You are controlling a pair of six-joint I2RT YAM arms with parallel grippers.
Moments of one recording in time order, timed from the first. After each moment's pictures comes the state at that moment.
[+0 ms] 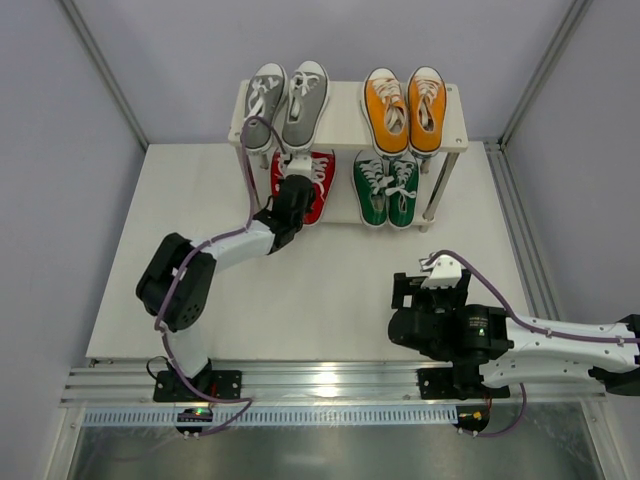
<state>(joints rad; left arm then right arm) -0.62 1.80 1.17 0.24 -0.51 -0.17 1.41 0.80 0.77 -1.03 1.28 0.97</state>
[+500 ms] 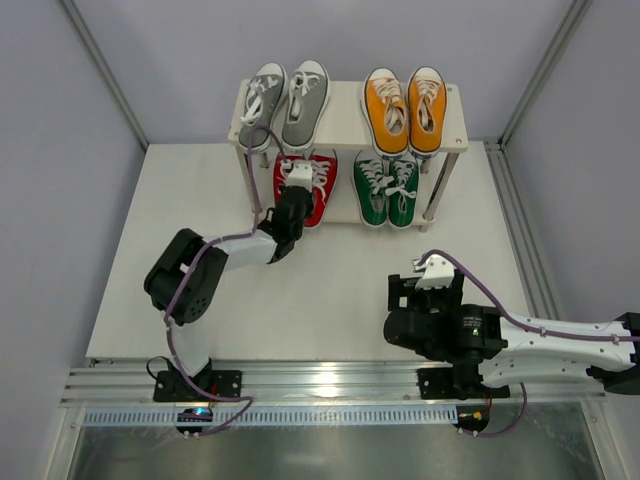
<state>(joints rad) -0.62 1.86 1.08 0.49 -0.49 -0.12 1.41 0.83 0.77 -1.00 1.25 0.95</state>
